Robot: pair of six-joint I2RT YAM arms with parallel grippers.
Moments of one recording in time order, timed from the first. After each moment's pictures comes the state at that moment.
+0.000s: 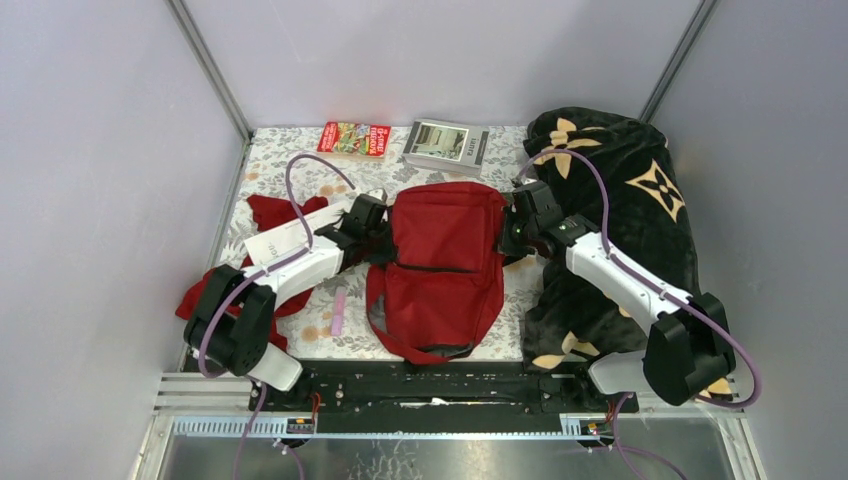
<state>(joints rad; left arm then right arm) -0.49 1.50 0.87 -0.25 0.04 -0.59 0.48 1.35 0.97 -0.49 -0.04 0.55</state>
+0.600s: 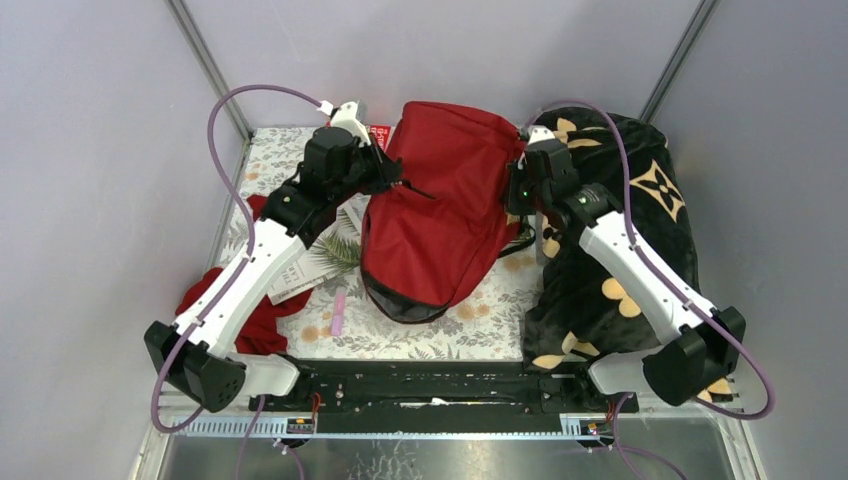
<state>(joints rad) -0.49 1.31 1.36 -0.42 0.03 -0.54 0.48 1.33 1.26 -0.61 0.07 0.38</state>
